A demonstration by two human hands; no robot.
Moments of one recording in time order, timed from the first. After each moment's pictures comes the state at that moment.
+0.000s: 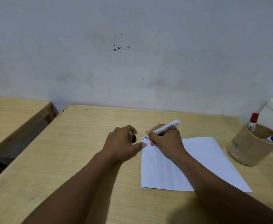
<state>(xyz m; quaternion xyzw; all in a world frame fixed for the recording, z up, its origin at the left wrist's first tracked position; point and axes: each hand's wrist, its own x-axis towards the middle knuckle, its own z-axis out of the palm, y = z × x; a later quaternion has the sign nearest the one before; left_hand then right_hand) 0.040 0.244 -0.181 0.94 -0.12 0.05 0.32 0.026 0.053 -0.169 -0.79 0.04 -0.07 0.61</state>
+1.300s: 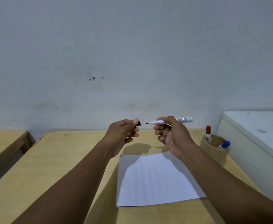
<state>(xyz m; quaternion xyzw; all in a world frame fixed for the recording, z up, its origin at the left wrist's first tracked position) 0.053 0.168 -0.078 0.65 -0.08 -0.12 0.75 -0.002 -0.019 -0.055 -0.53 0.11 -0.05 0.84</state>
